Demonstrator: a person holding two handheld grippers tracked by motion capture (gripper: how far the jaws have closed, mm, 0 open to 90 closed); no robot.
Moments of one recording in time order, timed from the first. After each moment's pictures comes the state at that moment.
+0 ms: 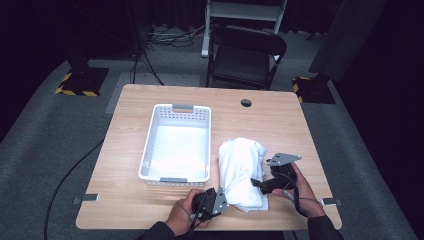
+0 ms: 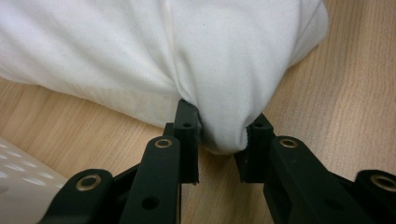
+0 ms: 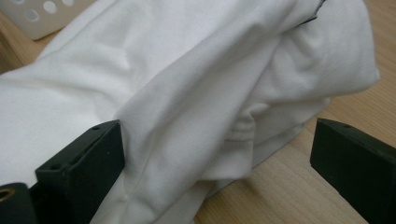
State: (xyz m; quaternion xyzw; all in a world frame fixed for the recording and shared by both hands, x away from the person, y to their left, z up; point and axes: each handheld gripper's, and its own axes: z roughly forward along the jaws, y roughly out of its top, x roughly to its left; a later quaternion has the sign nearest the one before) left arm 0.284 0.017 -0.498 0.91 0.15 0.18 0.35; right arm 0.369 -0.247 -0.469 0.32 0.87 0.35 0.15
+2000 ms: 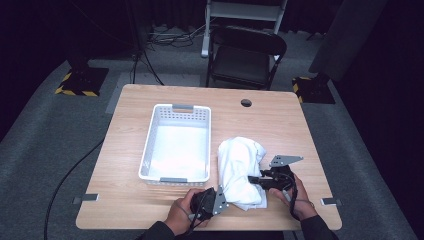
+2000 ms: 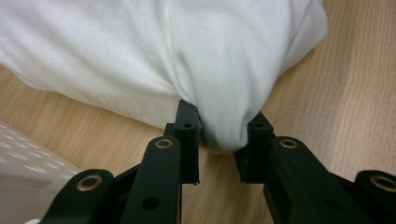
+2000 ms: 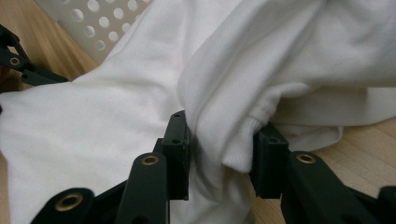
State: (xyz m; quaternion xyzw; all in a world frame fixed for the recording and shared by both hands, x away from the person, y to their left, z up) left arm 0.282 0.020 -0.492 0.91 0.14 0.21 0.34; right arm 0.368 -0.250 -0.479 0.33 0.84 0.42 0.05
